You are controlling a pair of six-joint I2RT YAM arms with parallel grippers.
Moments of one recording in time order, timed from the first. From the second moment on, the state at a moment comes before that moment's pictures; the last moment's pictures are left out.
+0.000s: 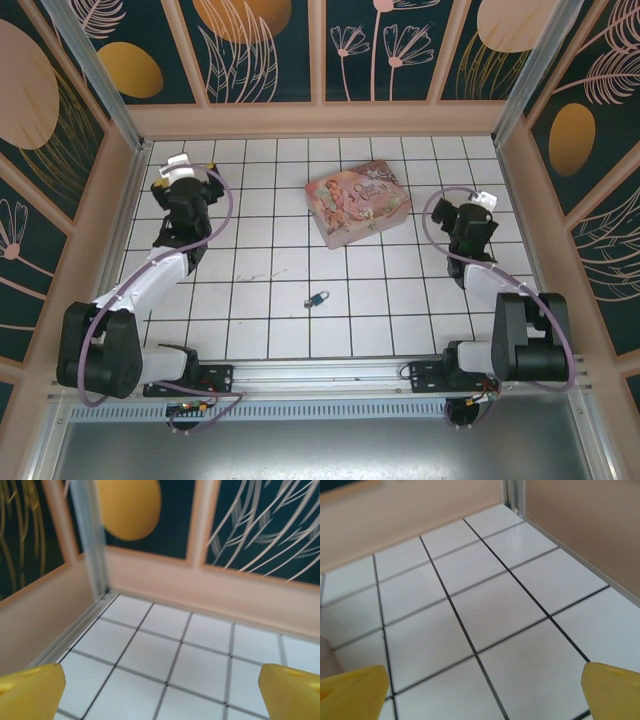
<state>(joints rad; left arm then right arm) -0.20 1.30 0.72 0.36 -0.53 -0.18 0.01 1.33 0.47 0.45 0.29 0.28</state>
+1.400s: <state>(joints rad) -0.03 1.52 0.22 1.16 -0.16 -0.06 -0.05 1.54 0.22 1.16 -0.03 0.12</state>
